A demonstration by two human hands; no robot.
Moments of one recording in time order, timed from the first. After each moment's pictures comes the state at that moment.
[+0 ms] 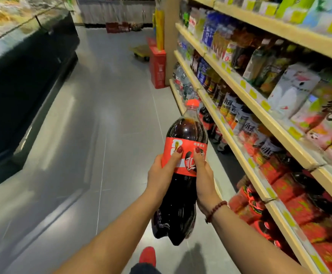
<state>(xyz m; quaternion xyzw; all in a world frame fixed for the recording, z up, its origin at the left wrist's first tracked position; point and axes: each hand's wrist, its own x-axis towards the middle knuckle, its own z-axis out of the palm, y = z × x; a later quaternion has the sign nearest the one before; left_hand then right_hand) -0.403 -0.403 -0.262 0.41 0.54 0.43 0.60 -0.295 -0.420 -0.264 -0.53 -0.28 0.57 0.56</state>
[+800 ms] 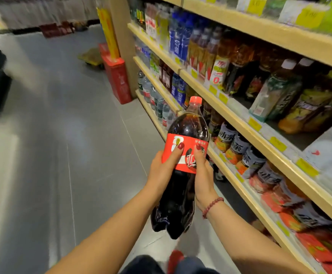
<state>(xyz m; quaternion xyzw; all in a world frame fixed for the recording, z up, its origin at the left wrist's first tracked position) -0.332 0.060 -0.257 0.49 0.47 0.33 0.65 -0.237 0.017 -0.275 -0.55 -0.16 0.48 0.66</state>
